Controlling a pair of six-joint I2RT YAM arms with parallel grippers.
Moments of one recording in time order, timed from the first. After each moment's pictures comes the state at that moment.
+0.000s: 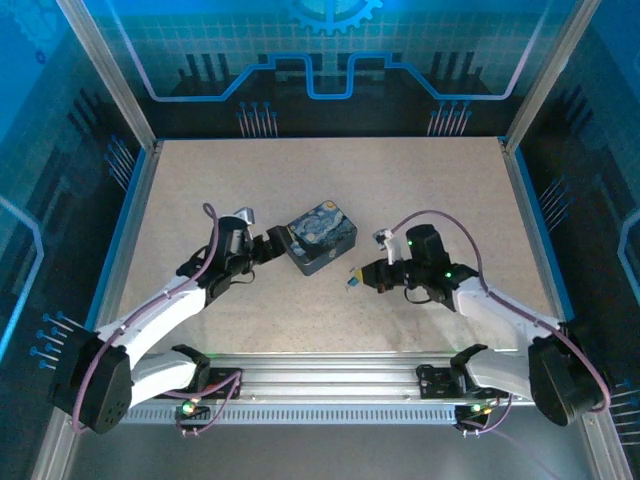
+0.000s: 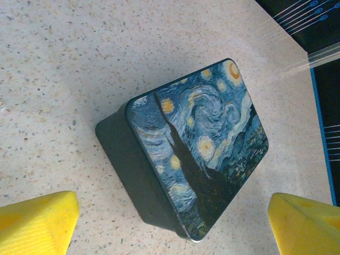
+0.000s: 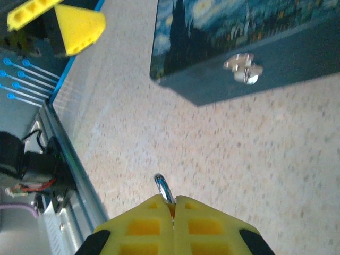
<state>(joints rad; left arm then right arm) -0.39 1.12 0.60 -0.09 0.10 -0.81 0.47 1.13 0.55 -0.14 -0.61 0.36</state>
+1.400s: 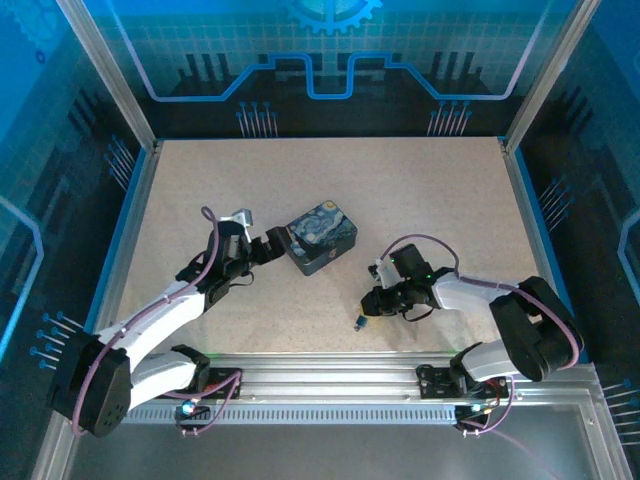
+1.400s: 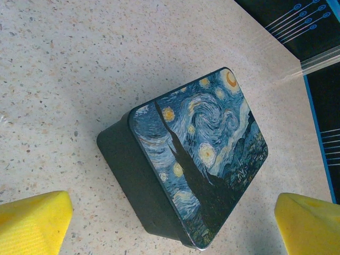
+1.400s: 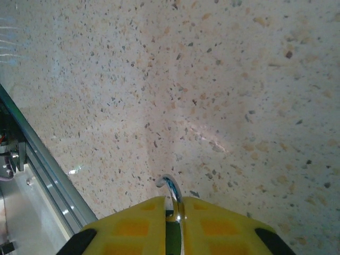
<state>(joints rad) -0.38 1.11 0.55 0.00 0.09 -0.79 0.51 1.41 0.50 -0.22 -0.63 0.40</state>
